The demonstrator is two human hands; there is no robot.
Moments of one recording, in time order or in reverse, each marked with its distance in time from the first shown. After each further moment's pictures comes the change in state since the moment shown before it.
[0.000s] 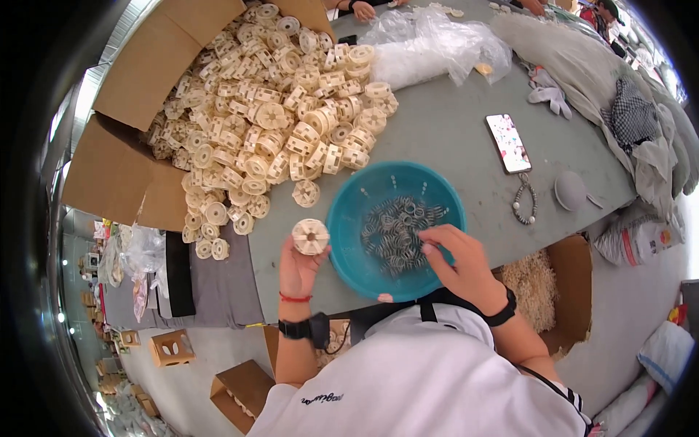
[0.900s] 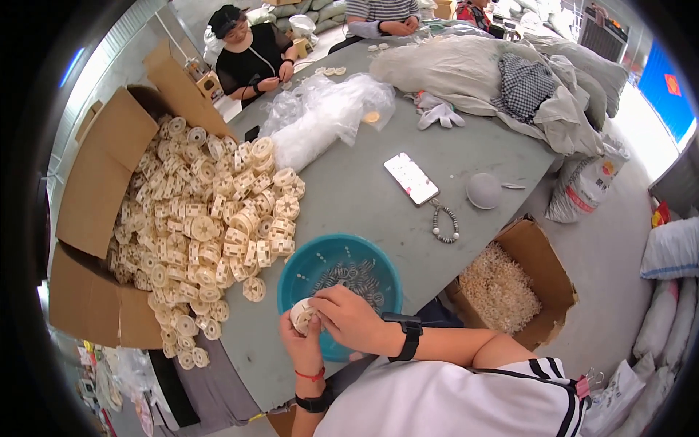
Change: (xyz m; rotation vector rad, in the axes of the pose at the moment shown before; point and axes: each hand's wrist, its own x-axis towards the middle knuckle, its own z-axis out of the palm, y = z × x) left_hand -0.013 -0.066 0.091 0.697 0.032 0.269; right_hand 0.017 -0.007 0.060 -0.117 0.241 -0.286
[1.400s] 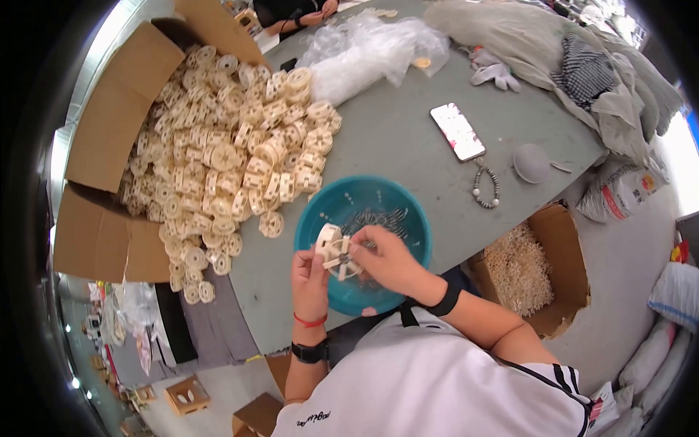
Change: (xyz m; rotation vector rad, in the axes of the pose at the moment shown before) left_hand 0.018 -0.013 -0.013 -0.255 -0.120 -0.143; right_hand 0.004 0.021 -0.018 0.758 -0.200 0.857
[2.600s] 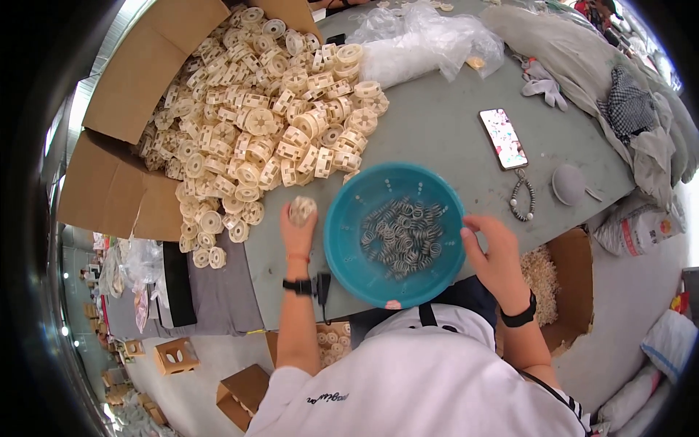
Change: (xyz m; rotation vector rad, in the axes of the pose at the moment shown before) left_hand 0.079 -0.033 -0.146 1.162 0.562 0.297; right_hand -0.036 -0.017 -0.069 -0.910 0.361 -0.462
